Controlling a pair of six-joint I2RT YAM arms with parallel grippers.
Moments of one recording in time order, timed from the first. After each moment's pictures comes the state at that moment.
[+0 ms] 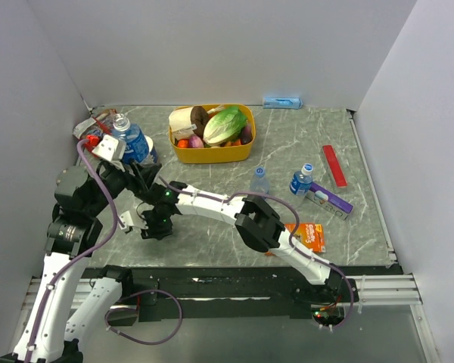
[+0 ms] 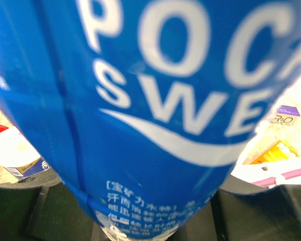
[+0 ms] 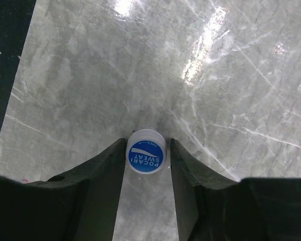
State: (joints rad) left arm -0.18 0.67 0.94 -0.30 0.40 -0.10; right arm 1.15 2.50 2.21 -0.83 -0.43 -0.78
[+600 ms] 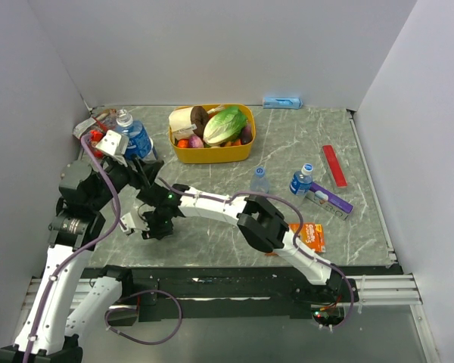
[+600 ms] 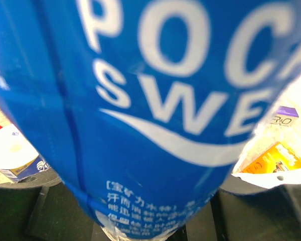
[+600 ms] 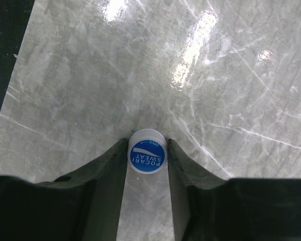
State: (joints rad) left arm -0.18 0.71 0.94 -0.27 0.41 -0.12; right arm 1.15 2.45 2.10 -0.73 -0.41 -0.80
